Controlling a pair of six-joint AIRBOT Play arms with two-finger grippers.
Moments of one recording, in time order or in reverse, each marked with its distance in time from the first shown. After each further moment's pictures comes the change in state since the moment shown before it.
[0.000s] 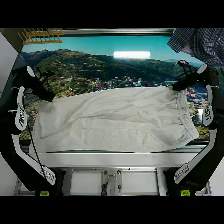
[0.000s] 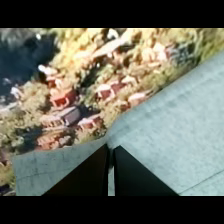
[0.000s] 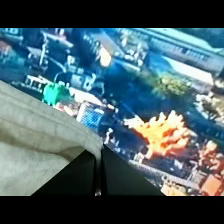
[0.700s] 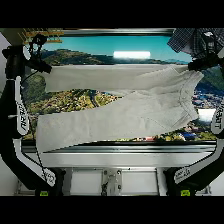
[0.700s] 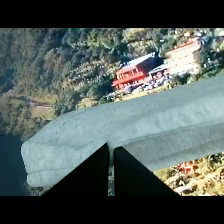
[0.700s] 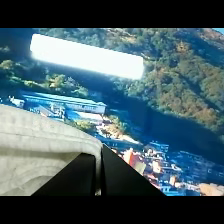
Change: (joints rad) left arm -0.108 0.088 0.226 0.163 0.327 -0.114; right arm 0.000 0.211 0.084 -0.159 -0.074 0.202
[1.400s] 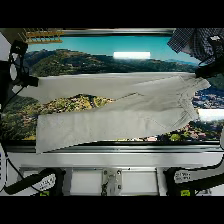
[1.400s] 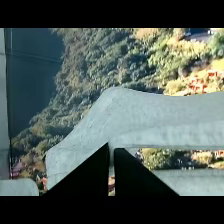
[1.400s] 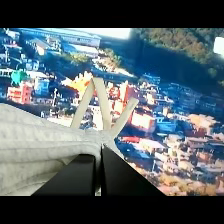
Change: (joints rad) left arm -0.028 0.610 -0.655 0.281 0.014 -0.344; right arm -0.009 0.237 -0.229 -0.128 0.114 0.035
